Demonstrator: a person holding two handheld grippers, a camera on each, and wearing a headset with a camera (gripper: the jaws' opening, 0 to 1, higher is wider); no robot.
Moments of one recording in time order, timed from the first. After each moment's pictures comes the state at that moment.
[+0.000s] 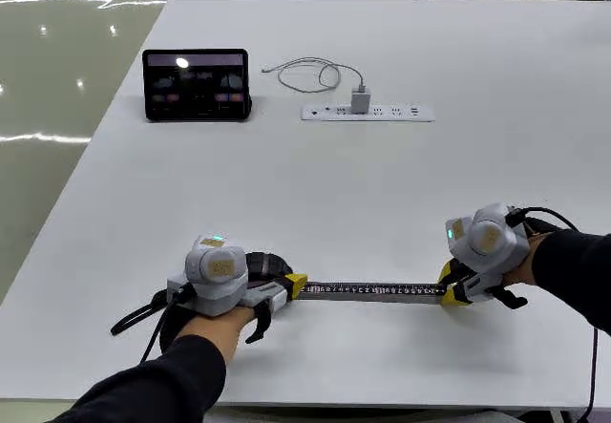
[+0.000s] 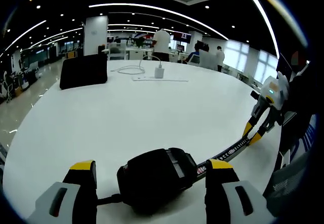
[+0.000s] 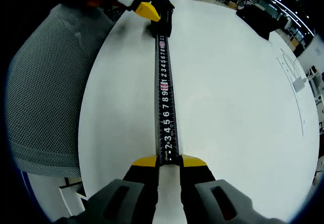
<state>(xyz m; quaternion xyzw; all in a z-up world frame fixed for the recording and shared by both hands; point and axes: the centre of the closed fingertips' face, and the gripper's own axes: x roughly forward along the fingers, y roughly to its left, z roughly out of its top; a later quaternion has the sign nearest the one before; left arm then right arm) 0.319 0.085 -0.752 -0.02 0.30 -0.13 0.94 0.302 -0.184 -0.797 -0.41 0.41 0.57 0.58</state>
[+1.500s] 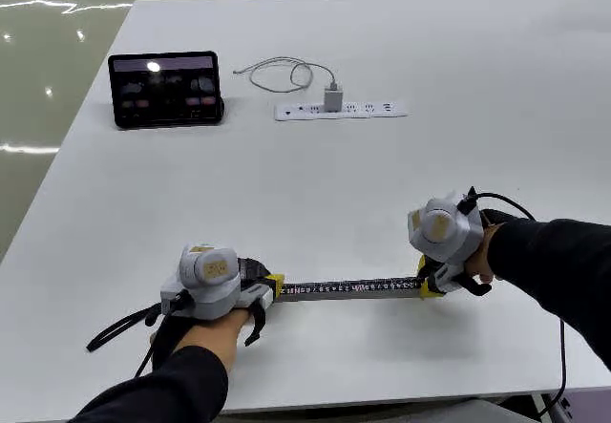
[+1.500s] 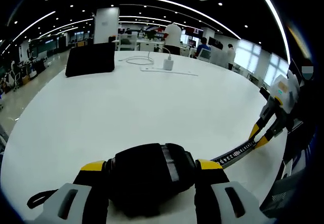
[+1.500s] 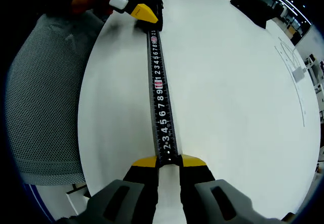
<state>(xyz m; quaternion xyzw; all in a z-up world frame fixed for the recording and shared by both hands) 0.319 0.080 -0.769 -0.04 0.34 -0.08 0.94 0.305 -0.184 -0.798 -0.41 0.45 0.55 0.58</state>
